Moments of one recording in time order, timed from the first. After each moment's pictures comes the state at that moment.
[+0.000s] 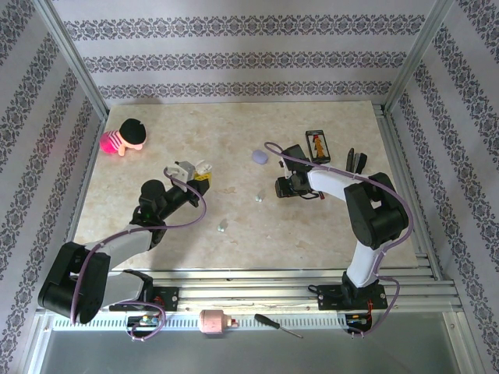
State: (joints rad) left arm -0.28 1.22 0.36 0.78 0.41 -0.08; right arm 0.40 1.81 1.08 -0.46 -0.03 0.23
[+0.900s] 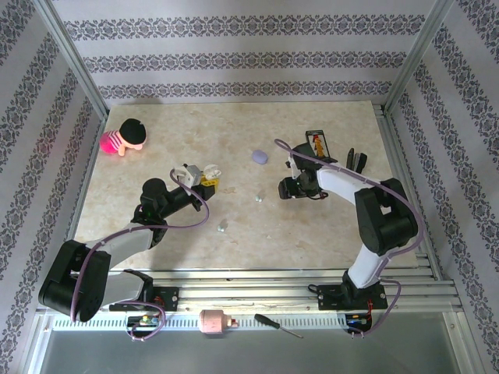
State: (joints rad) left arm -0.29 1.24 0.38 0.78 0.58 -0.01; right arm 0.36 1.75 1.09 -0.58 -0.11 0.21
